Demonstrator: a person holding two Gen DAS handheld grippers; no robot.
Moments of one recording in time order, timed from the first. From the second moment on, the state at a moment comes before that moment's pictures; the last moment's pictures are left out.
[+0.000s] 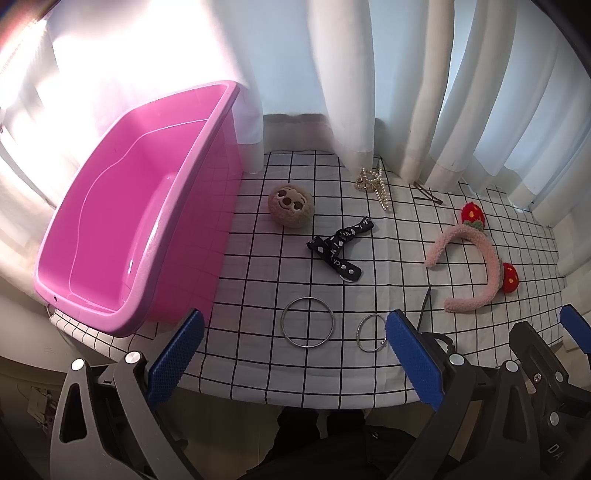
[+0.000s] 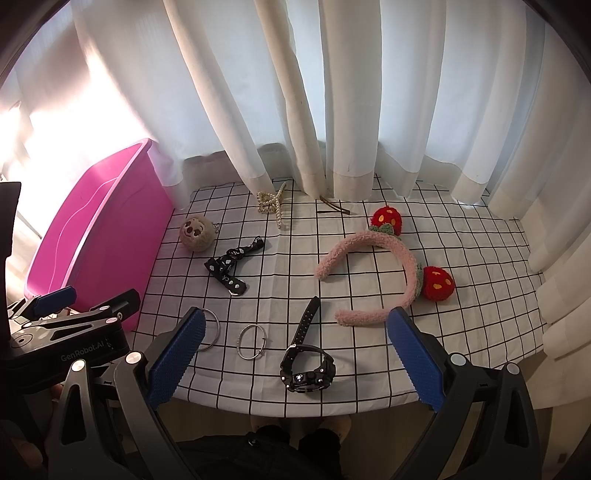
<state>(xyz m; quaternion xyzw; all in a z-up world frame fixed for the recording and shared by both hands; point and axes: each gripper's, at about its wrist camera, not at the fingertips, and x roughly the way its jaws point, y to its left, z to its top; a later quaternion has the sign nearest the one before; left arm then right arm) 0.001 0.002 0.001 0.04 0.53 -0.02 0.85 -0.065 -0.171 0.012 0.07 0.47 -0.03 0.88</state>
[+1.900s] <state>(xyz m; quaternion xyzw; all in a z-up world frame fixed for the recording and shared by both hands) 0.032 0.007 -0.185 -0.01 0.61 0.00 0.80 -0.050 -0.308 -0.140 0.14 0.53 -0.09 0.83</state>
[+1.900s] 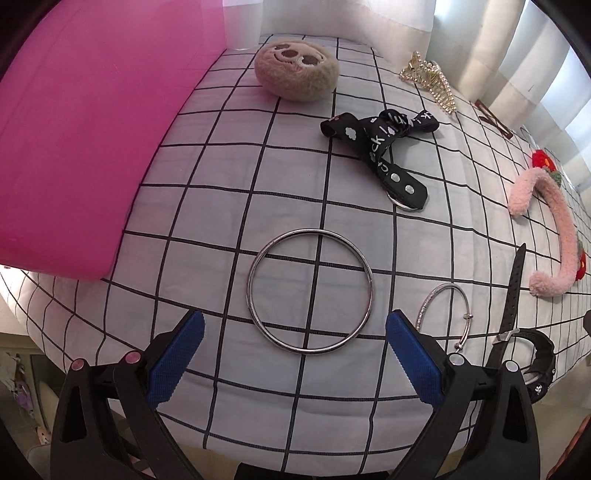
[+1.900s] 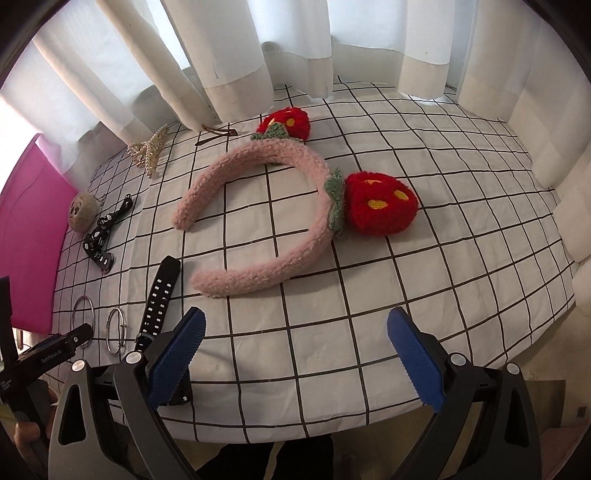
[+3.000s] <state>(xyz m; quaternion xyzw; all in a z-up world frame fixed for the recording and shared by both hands) 0.032 -0.001 -0.188 -0.01 0.56 0.02 0.83 0.015 -0.339 -0.194 0.11 0.56 -0.16 0.80</state>
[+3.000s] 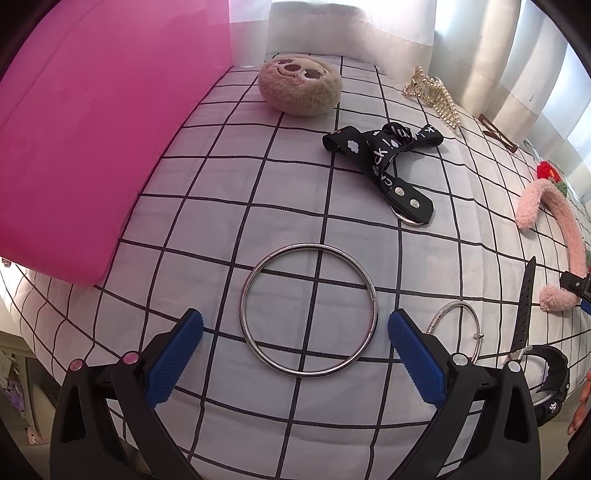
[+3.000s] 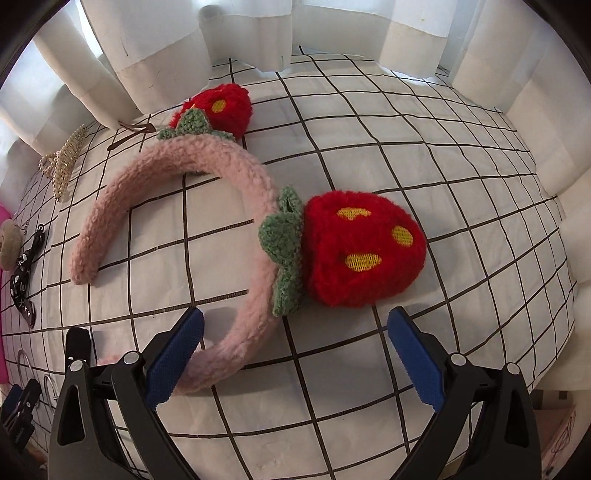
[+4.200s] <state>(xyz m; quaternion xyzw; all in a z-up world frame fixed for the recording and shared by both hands) 0.028 -0.015 -0.159 -0.01 0.52 -0.03 0.86 -0.003 -0.335 -0.154 0.13 0.50 -0.10 0.85</state>
